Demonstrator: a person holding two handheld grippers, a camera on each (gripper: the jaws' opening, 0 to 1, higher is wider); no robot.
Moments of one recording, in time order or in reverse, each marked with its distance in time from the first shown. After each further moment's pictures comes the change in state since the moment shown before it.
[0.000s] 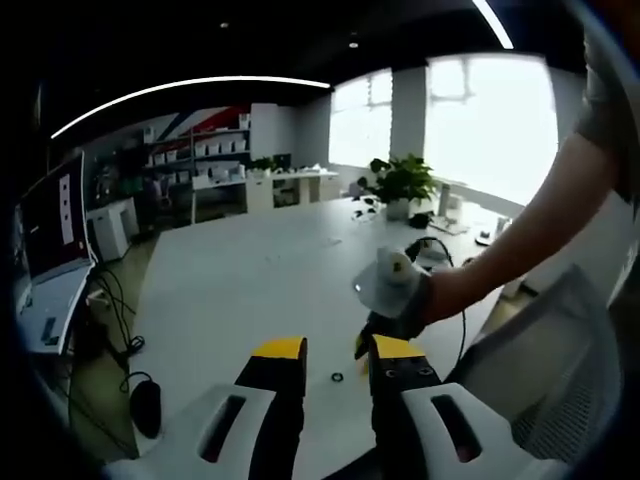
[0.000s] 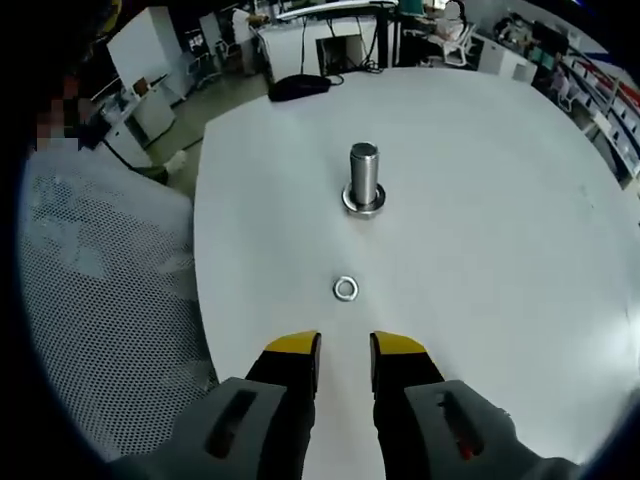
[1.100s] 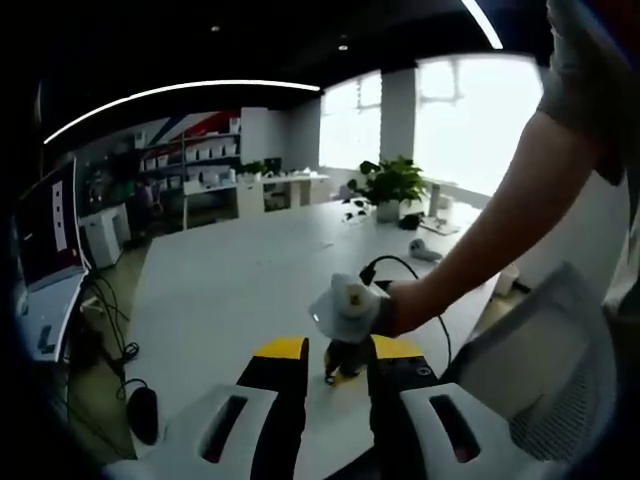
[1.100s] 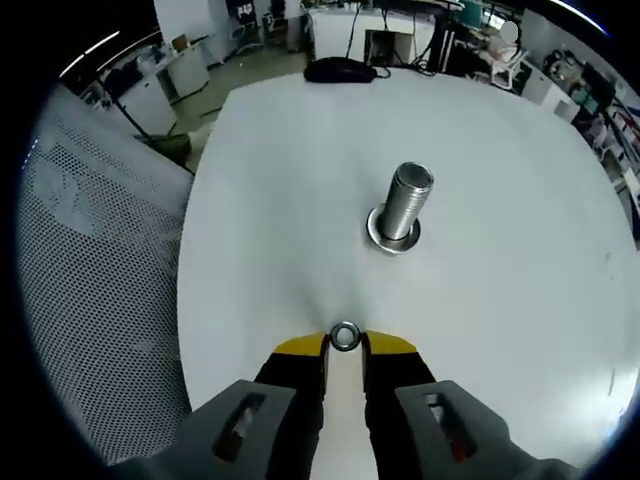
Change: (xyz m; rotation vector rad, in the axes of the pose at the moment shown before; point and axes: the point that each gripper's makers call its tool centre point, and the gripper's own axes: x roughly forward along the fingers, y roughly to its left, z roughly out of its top) left arm 0.000 -0.007 0.001 0.021 -0.012 -0.036; right arm 0.025 0.000 0.018 -0.221 0.032 0.029
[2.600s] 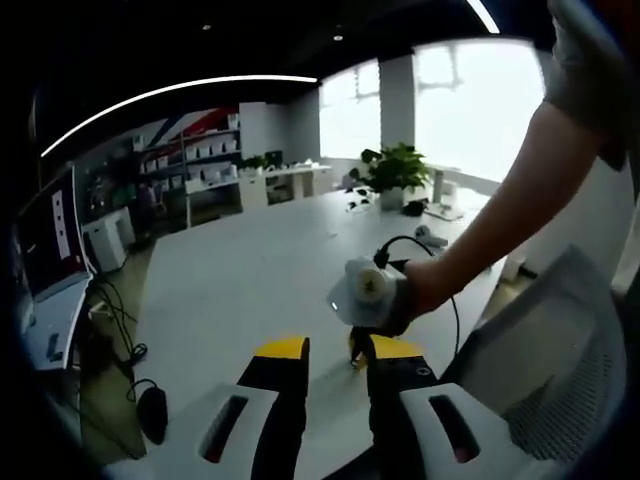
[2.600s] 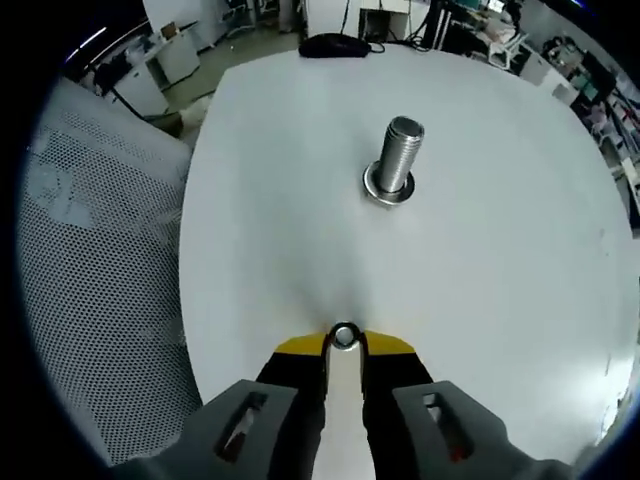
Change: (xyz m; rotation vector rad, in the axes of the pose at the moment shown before) left arm 0.002 0.002 -0.008 0.040 0.046 0.024; right arm -0.018 -0.001 -0.031 0.039 0.084 -0.025
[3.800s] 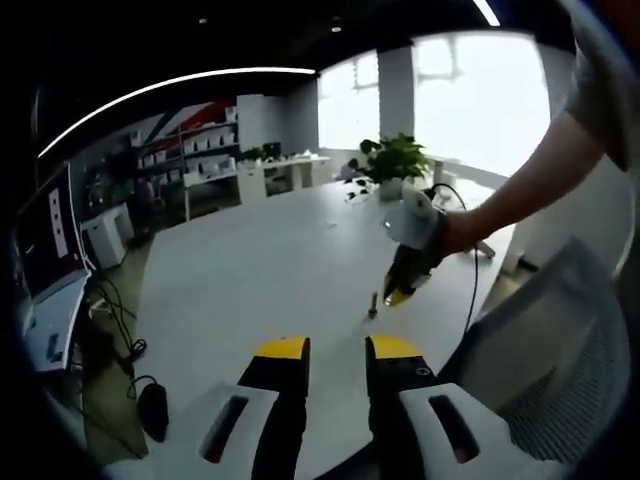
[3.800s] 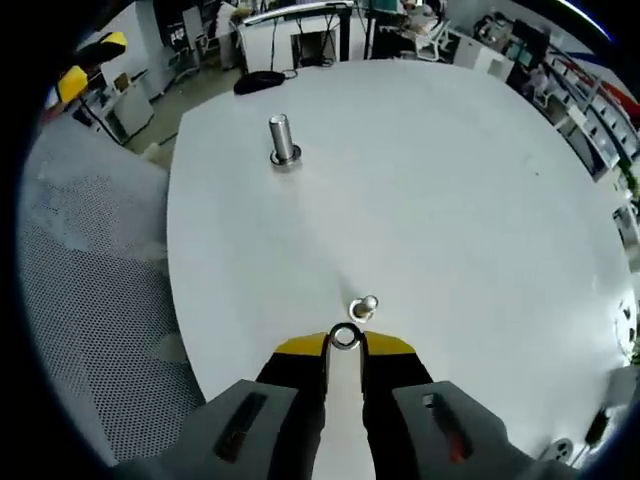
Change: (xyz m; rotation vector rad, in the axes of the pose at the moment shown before) left arm 0.004 -0.001 -0.006 0.008 0.045 -0.002; right arm -0.073 -0.054 -0.069 0.206 -0.091 -0.117
